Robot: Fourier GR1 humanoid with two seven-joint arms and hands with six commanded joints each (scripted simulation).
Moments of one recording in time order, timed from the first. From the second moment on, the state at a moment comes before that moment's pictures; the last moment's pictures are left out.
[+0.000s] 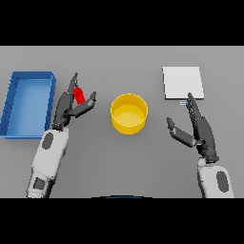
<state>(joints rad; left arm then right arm) -0.44 0.01 0.03 -1.01 -0.18 0.09 -0.13 0.02 -0.09 0.06 -1.62 0.13 0.02 -0.05</state>
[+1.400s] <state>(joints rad) -0.53 0.04 -0.03 -1.12 -0.29 0.13 -0.07 0.03 -0.09 0.07 -1.62 0.15 0.01 -0.07</state>
